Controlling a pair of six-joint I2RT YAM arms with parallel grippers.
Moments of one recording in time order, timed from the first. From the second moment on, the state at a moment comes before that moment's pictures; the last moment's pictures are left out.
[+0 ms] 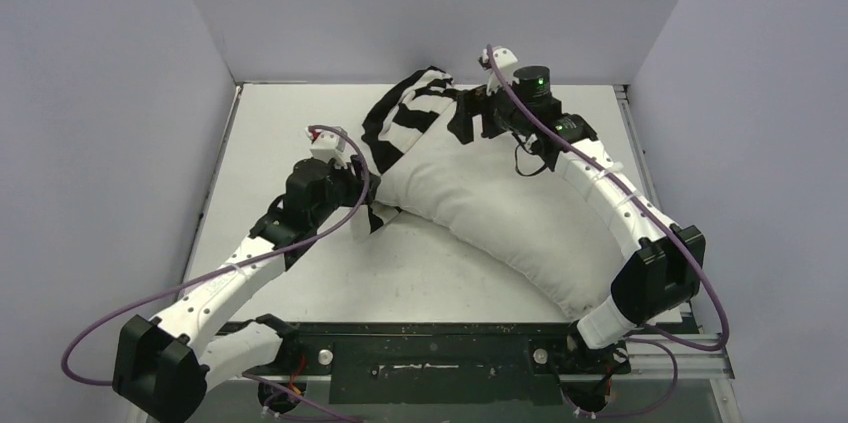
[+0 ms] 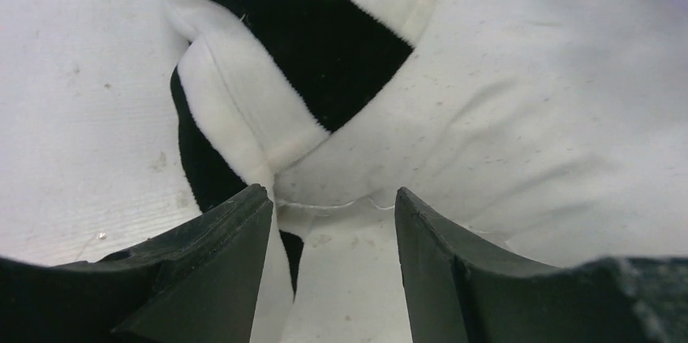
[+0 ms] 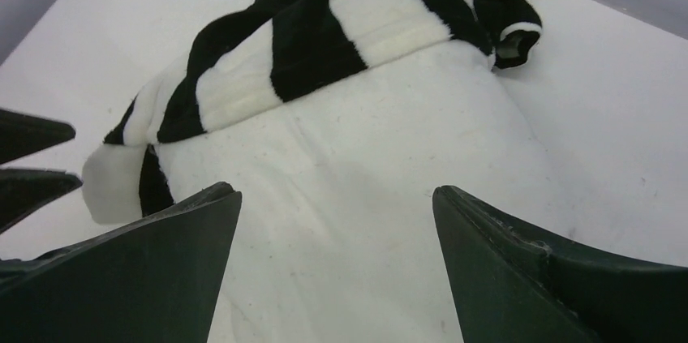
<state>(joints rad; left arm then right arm) -0.50 1.03 0.72 -0.02 -0.07 -0.42 0.40 1.56 1.50 -0.38 -0.29 0.08</state>
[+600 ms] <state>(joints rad) -0.35 1.08 0.50 -0.02 -0.04 -0.58 0.90 1.55 1.22 -0.12 0.10 -0.34</state>
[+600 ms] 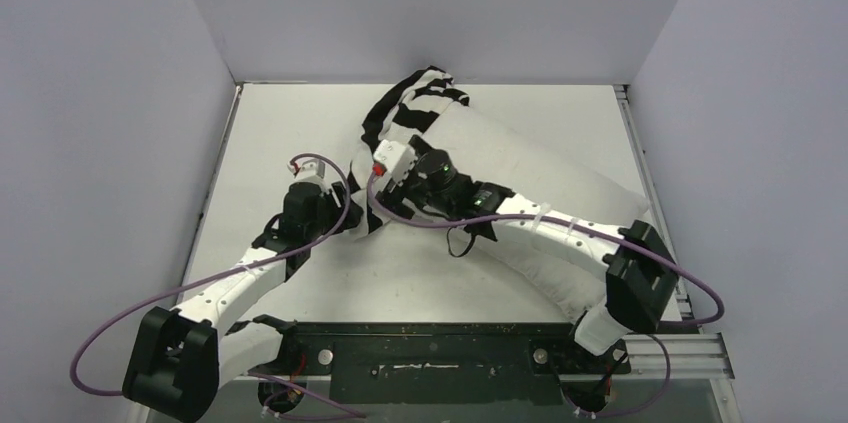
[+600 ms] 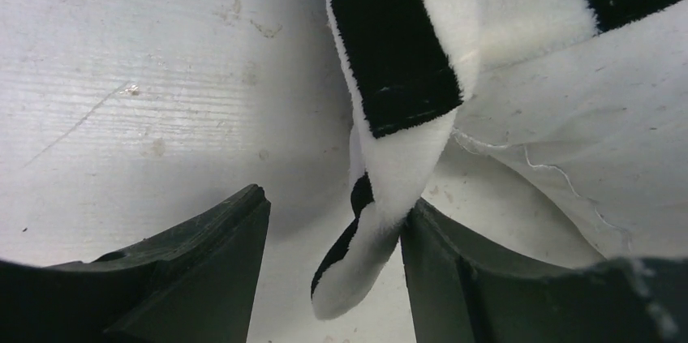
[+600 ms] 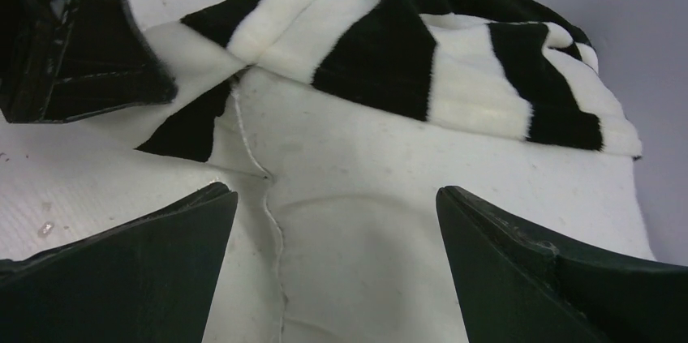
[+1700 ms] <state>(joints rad) -0.34 0.92 0.43 0.21 0.15 -0.78 0.87 2.09 1.62 0.22 0.58 0.16</state>
